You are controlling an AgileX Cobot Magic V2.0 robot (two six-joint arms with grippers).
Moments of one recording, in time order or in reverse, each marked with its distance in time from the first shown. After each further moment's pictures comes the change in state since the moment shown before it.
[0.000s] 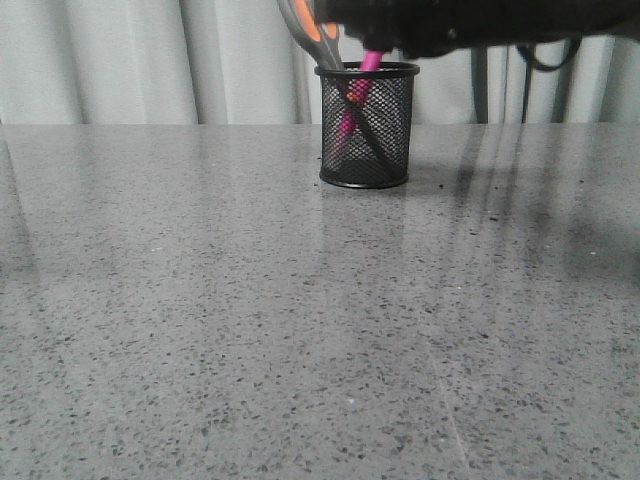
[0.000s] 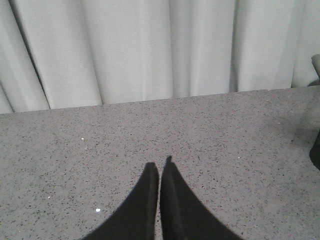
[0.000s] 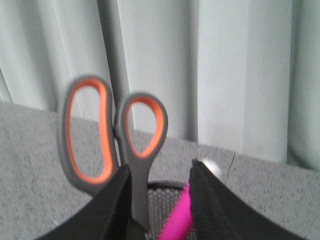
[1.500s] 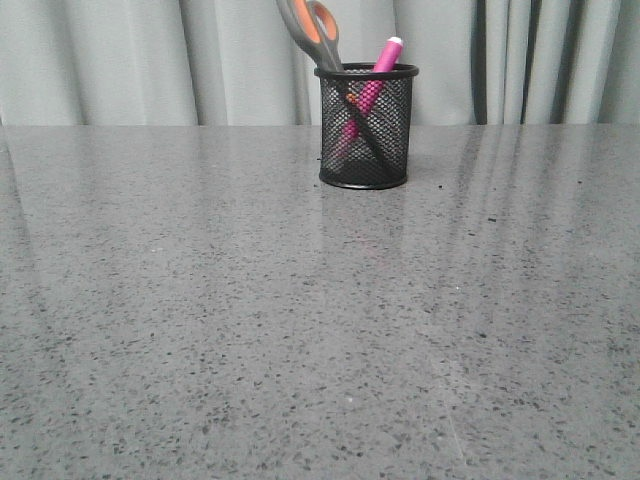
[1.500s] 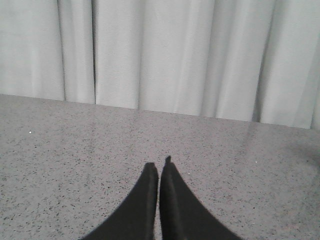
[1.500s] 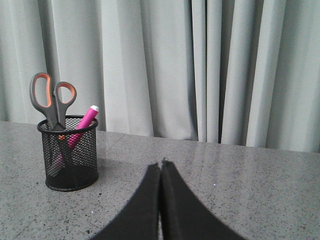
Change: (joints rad) left arm 0.000 -0.581 0.492 -0.155 -0.201 0.000; right arm -0.259 -1.325 0.902 0.000 0.264 -0.093
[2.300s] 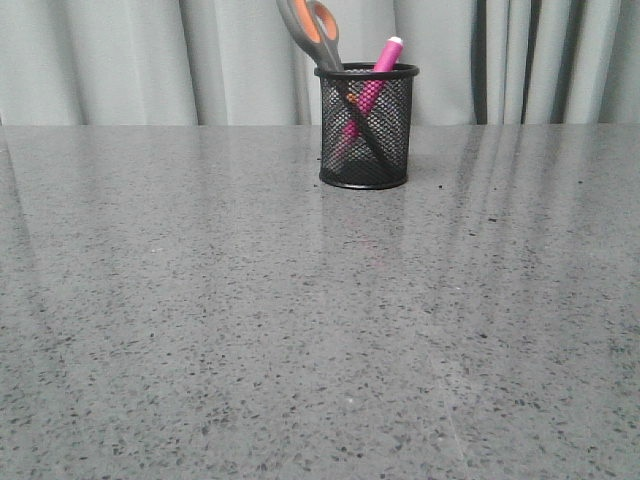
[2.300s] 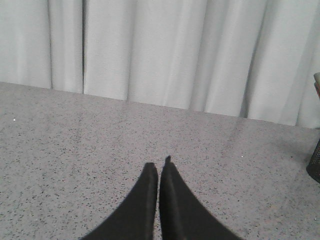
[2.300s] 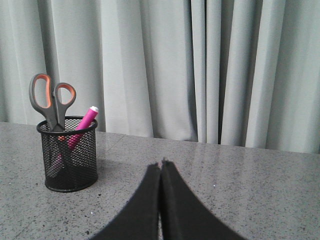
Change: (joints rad) left arm 0.000 0.000 0.002 -0.046 0.036 0.000; right arm 0.000 0.000 0.000 0.000 -0.003 0.000
